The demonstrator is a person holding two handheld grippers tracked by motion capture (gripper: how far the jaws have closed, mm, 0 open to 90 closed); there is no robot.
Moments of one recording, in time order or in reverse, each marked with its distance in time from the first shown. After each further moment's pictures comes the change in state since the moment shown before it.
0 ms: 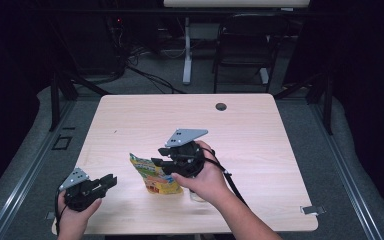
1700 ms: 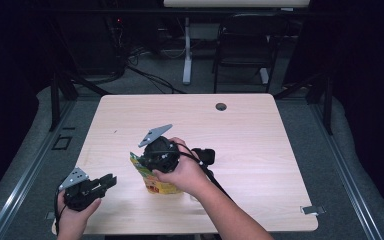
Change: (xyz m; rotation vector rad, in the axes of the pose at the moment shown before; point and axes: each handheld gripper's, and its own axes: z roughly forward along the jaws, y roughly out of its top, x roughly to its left) left arm 0.002 0.001 -0.001 0.008 -0.002 0.006; right arm 0.007 0.017 0.058 0.195 0.041 -0.070
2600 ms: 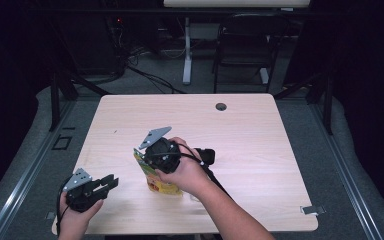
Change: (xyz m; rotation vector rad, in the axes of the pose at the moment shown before) left arm -0.010 0.000 0.004 0.022 0.019 0.070; right arm 0.001 -0.002 -0.004 0.002 -0.058 -0.068
